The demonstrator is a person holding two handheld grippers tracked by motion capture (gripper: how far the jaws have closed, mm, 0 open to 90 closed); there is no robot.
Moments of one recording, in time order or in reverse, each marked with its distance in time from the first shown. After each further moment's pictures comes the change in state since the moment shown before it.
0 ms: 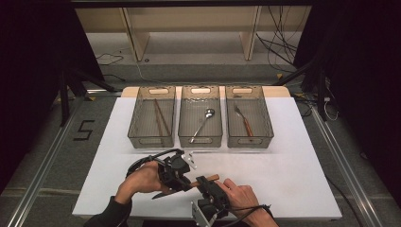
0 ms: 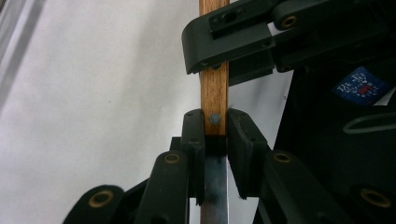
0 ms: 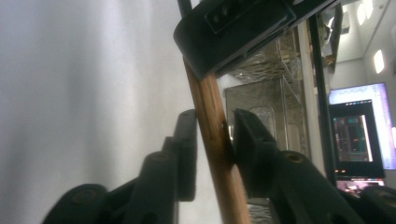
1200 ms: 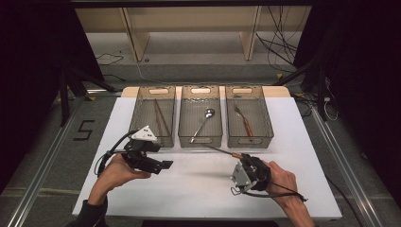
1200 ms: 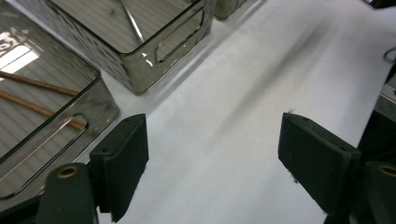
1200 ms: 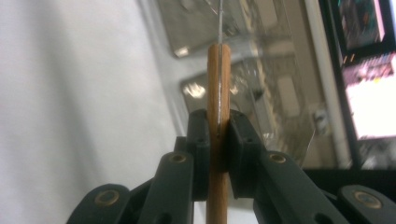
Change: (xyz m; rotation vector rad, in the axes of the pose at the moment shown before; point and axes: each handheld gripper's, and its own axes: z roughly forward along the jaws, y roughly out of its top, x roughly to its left) left arm 0.035 -0.061 -0.063 -0.400 0.247 -0.299; right arm -0.062 -0.102 -0.014 0.299 -0.035 0.267
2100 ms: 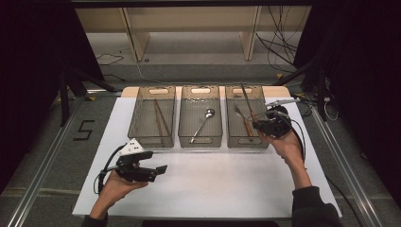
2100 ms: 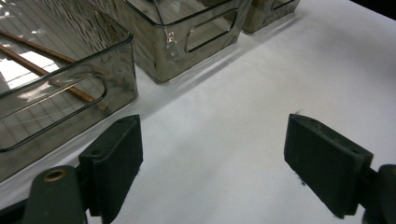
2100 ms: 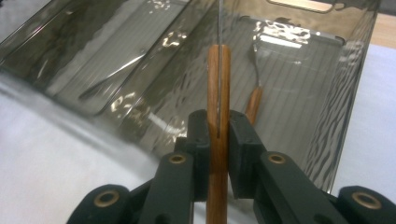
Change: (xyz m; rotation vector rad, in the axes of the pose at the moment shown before) left arm 0.009 -0.057 0.013 -0.190 0.053 -0.115; right arm -0.142 -0.044 0.071 0.051 0.414 1.056
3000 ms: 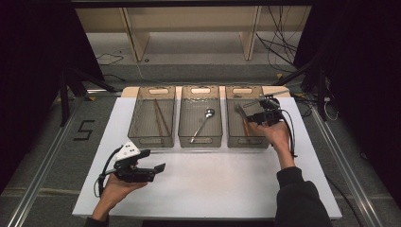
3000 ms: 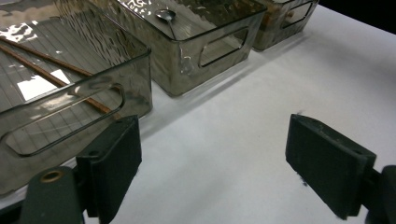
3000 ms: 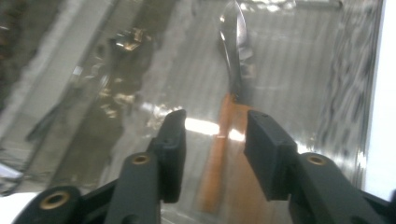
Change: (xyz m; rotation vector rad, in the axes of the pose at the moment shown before) left arm 0.003 -0.009 -0.001 -0.097 0.036 0.000; right arm -0.029 0.023 0.057 0.110 -0.030 0.189
